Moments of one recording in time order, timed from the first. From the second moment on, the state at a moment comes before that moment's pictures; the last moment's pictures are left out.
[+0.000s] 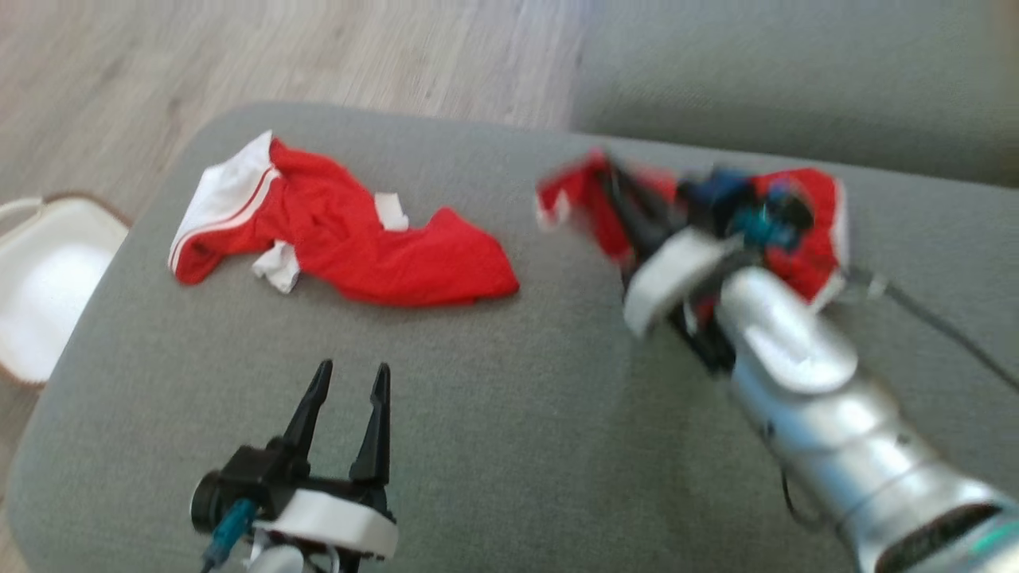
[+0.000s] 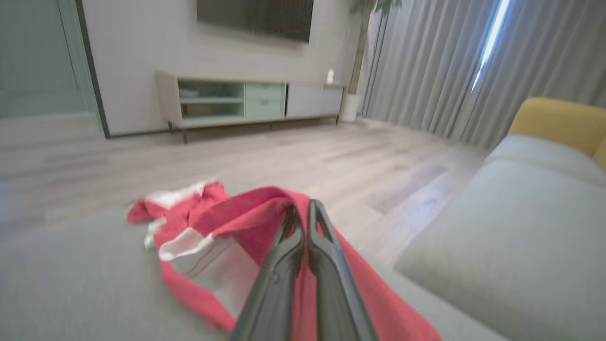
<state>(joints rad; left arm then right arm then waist) -0.09 0.08 -0.28 0.35 -0.30 -0.10 -0.25 -0.74 -0.07 0.62 0.85 0.29 0.13 -0.25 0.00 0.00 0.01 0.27</state>
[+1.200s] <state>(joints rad) -0.03 0.08 -0.23 0.33 -0.28 -0.11 -0.25 -0.74 -0.23 0.00 1.03 0.04 0.13 -0.24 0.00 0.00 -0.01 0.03</state>
